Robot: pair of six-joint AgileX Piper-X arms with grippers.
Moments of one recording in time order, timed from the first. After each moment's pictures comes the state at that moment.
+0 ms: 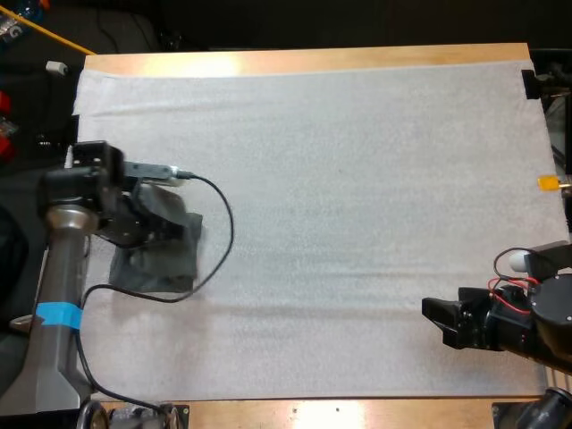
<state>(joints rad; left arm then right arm) 0.12 1.39 -1.14 1.26 0.14 -1.55 0.76 0.63 -0.97 1.14 -0.08 -1.25</state>
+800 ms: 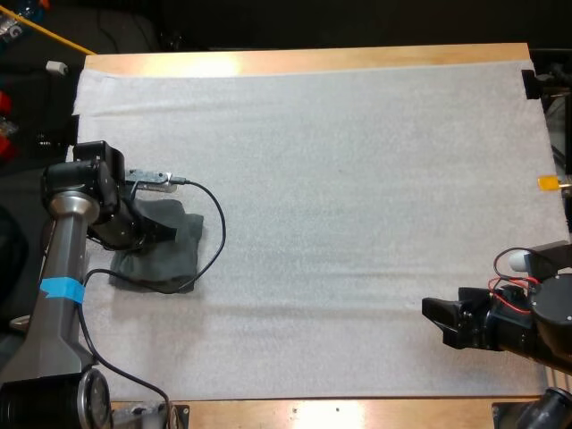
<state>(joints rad) 0.13 1.49 -1.14 1.26 -0.02 -1.55 0.76 0.63 -0.97 1.14 -0.08 -1.25</state>
